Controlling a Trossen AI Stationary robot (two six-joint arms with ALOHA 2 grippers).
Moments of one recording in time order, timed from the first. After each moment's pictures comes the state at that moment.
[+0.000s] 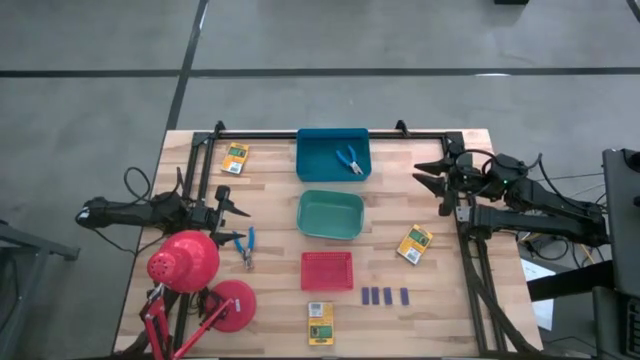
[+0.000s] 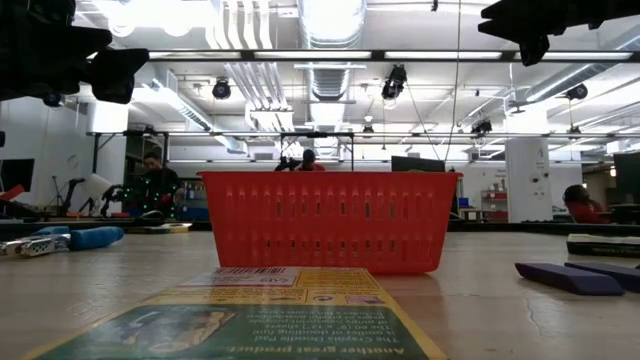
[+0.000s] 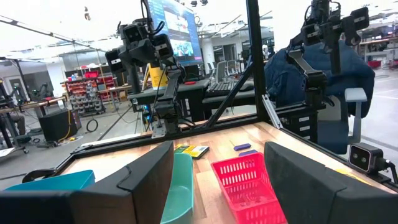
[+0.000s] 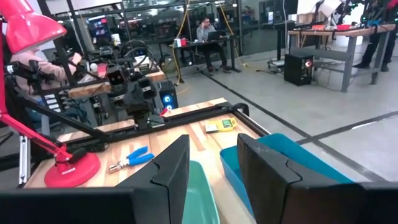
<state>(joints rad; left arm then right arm) -0.10 0.02 0.01 0.11 0.08 0.13 -0.26 0.39 0.54 -0.19 0.00 0.16</state>
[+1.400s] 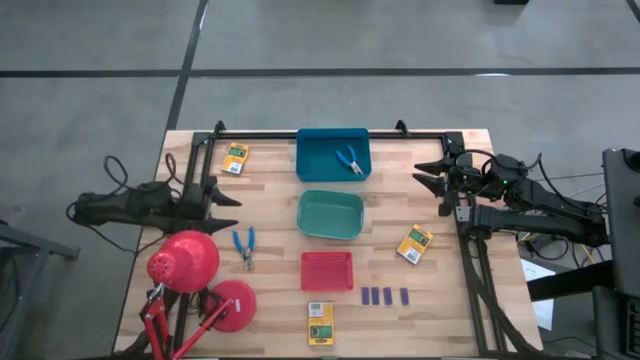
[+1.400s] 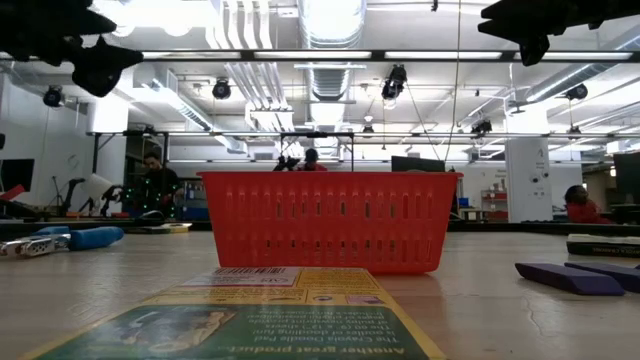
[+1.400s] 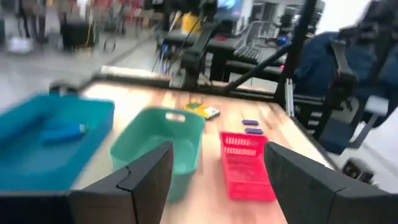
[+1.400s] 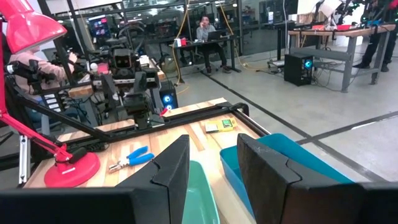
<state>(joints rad) -0.10 0.13 0.35 -0.38 -0.07 -0.20 -0.26 0.39 0.54 -0.19 0.00 0.16</state>
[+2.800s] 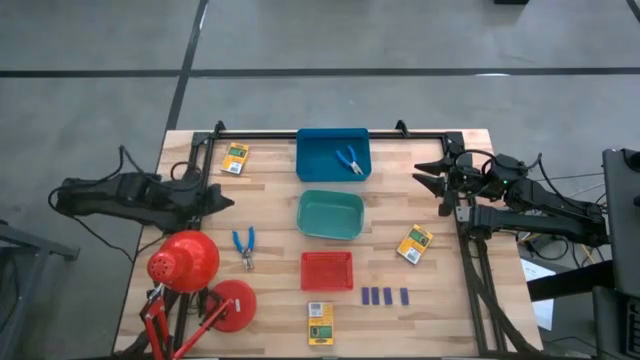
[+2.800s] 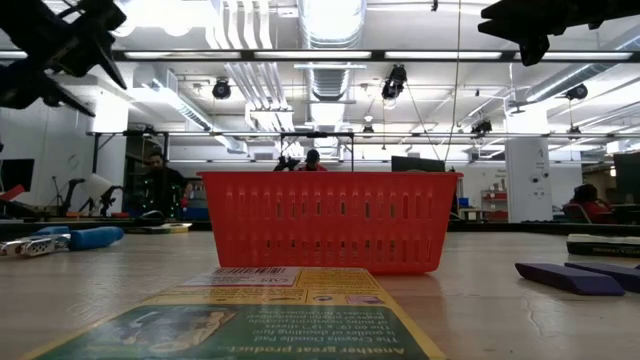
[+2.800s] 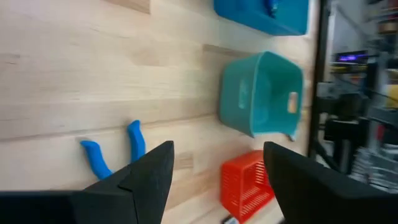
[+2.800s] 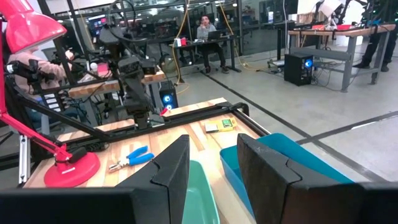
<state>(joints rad) -0.10 0.53 0.70 -1.03 -0.28 -1.67 -0.26 0.39 0.54 -0.19 0.00 0.16</state>
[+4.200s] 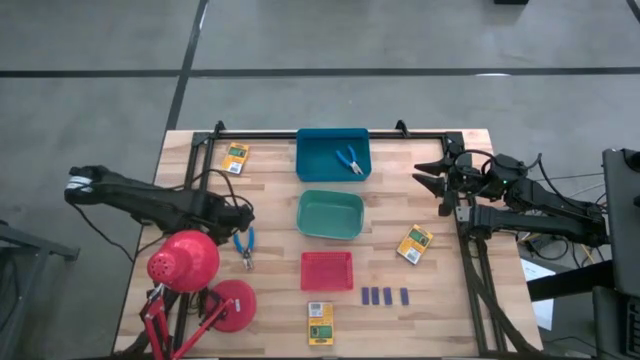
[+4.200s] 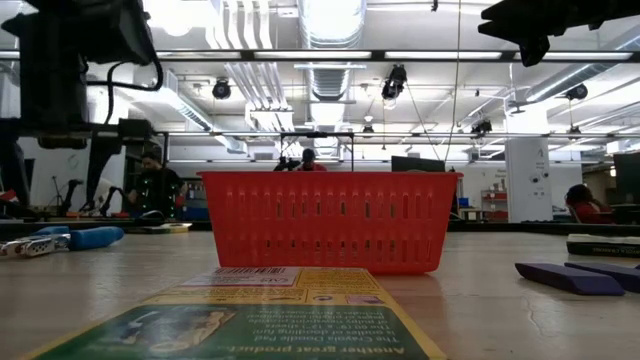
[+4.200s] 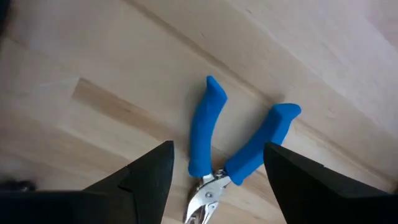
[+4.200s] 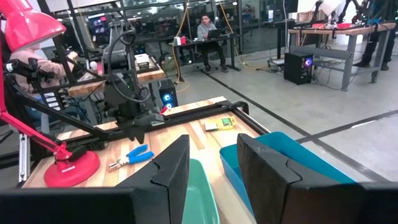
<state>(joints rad) -0.10 1.02 0.57 -0.91 0.01 -2.27 -0.26 0.39 0.54 -0.20 0.00 0.16</state>
